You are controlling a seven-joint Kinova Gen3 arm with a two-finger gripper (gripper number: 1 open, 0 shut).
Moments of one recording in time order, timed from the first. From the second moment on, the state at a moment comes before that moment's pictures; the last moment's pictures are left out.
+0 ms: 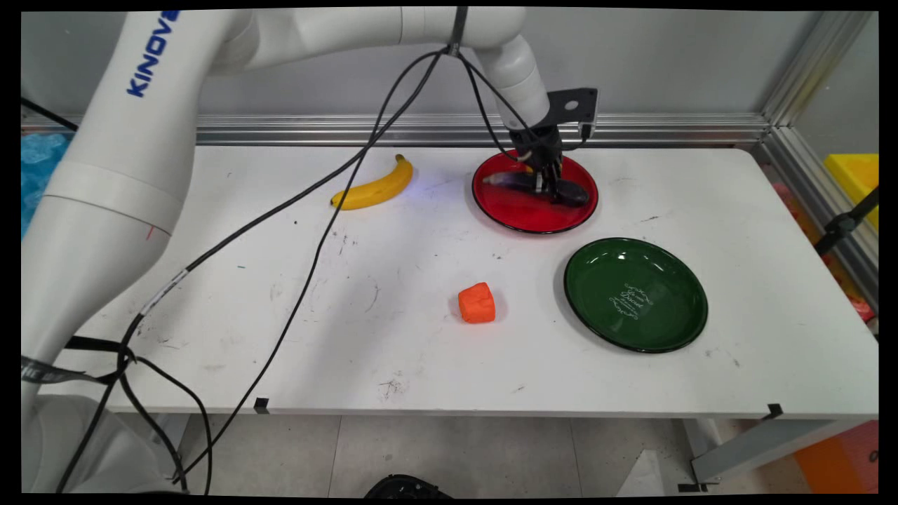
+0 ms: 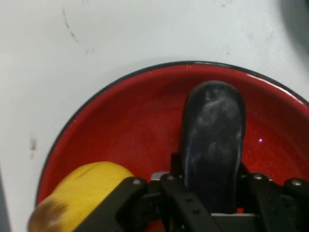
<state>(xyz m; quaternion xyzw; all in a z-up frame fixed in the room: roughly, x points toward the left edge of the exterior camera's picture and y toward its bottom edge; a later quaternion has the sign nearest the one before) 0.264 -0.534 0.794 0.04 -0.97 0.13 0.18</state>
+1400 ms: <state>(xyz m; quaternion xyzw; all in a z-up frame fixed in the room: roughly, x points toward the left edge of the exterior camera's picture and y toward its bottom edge) 0.346 -0.333 0.875 0.19 -0.96 0.09 0.17</state>
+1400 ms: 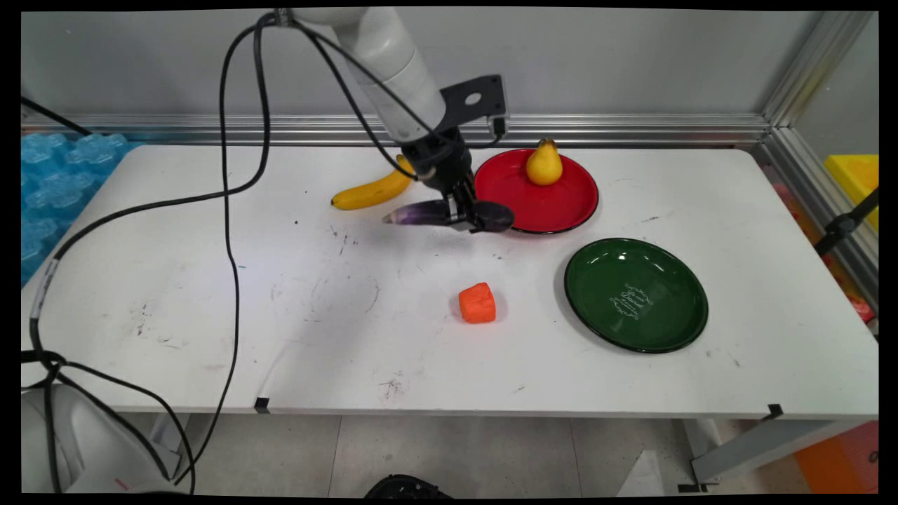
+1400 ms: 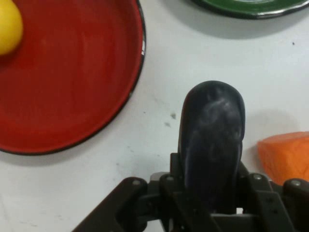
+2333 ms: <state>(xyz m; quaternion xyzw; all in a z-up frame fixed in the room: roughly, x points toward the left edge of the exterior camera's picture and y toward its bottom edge) 0.326 -0.357 0.786 0.22 -0.96 0.06 0.15</state>
